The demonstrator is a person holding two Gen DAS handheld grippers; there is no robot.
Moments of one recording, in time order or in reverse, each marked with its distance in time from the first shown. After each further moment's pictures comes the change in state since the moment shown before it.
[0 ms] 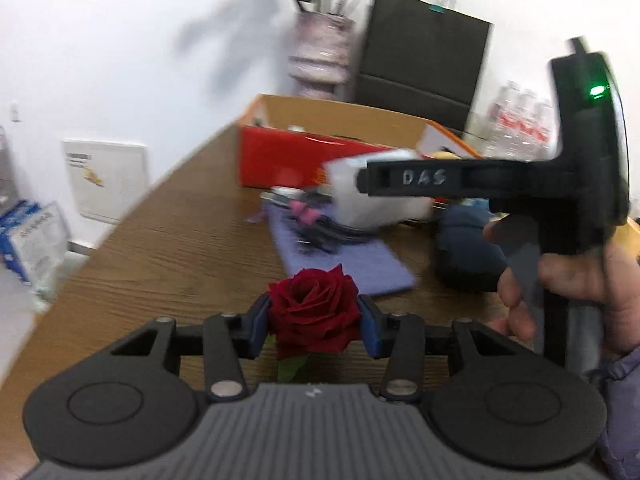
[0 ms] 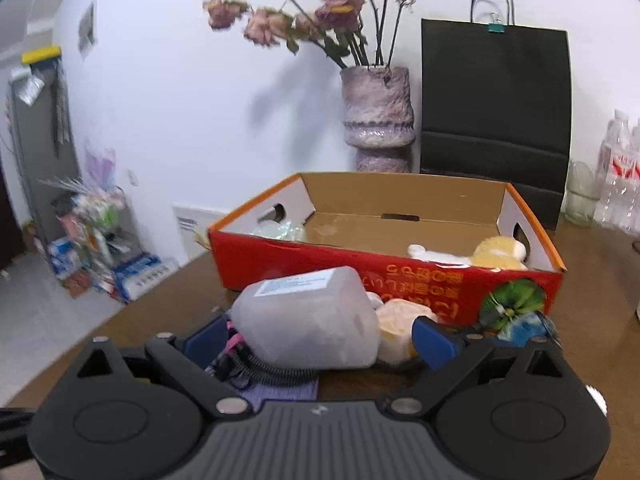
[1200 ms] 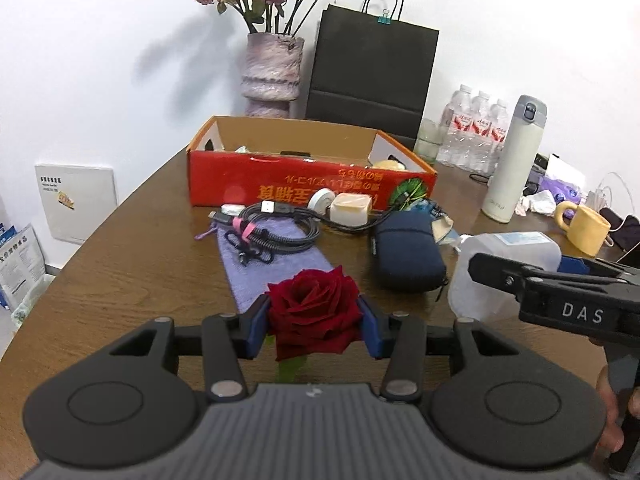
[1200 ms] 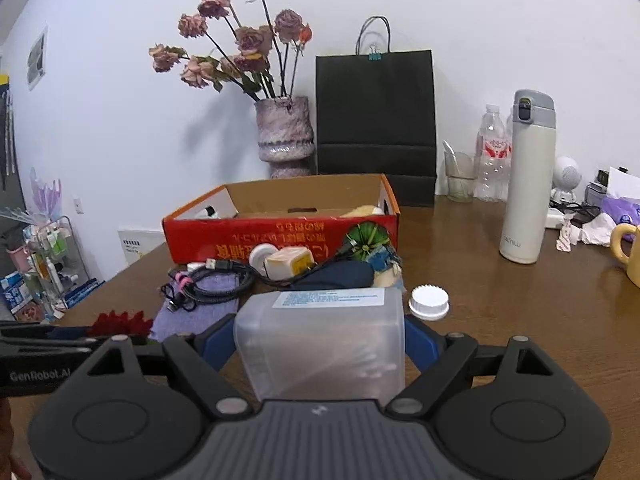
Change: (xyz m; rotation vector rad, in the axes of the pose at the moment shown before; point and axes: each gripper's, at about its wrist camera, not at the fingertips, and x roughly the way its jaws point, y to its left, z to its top) left arm -0.025 -0.040 0.000 0.053 -0.034 -0.115; right arm -0.146 -0.049 -0.075 0.117 -0.085 -0.131
